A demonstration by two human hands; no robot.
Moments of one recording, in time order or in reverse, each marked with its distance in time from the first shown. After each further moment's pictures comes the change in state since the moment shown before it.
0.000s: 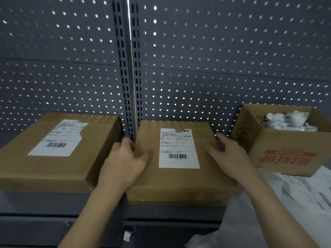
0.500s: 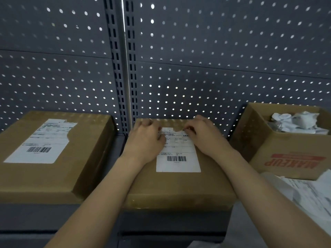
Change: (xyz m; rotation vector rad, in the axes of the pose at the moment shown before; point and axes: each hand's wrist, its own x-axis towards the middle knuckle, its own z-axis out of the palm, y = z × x) left_hand 0.083 0.030 0.044 0.184 -0.035 0.425; right_hand 0.086 -0.016 0.041 -0.433 -0.031 -0.355
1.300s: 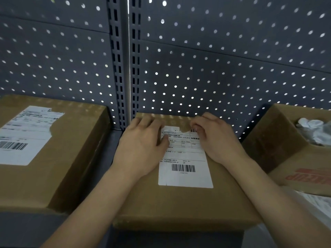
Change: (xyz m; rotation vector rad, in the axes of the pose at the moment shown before) left_hand -0.007 -0.011 0.011 0.043 0.168 0.040; right_hand 0.014 0.011 0.015 -0.078 0.066 -0.093
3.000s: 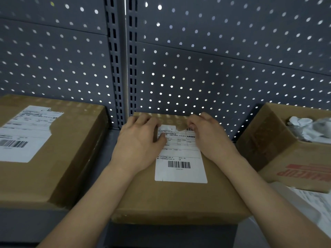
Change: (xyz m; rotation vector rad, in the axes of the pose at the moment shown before) left_hand 0.001 -0.001 0.000 -0.031 0.000 -0.012; right_hand 0.001 0.000 0.007 -0.001 -0.027 0.057
